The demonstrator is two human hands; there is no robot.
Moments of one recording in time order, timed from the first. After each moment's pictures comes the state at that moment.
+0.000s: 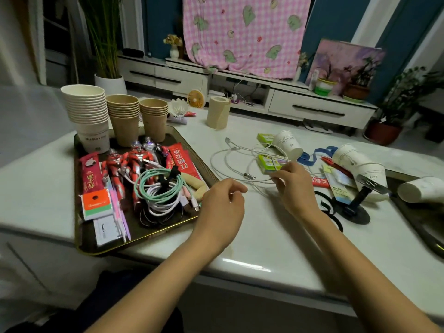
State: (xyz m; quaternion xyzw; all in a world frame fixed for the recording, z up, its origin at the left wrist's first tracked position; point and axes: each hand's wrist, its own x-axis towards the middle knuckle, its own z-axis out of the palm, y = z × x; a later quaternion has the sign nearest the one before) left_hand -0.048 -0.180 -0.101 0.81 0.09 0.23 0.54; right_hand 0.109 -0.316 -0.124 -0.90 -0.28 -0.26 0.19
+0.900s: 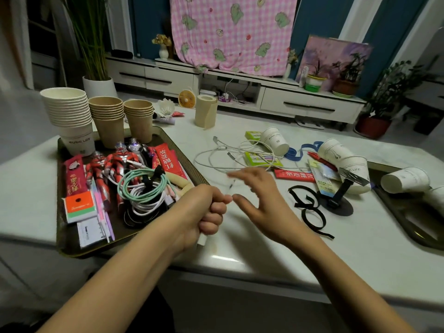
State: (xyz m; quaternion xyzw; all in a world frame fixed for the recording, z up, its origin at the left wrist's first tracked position) left_hand -0.055 -0.177 -0.072 0.56 0.19 -0.10 0.80; right_hand 0.017 -0.313 -0.097 -0.83 -0.43 -0.10 0.33
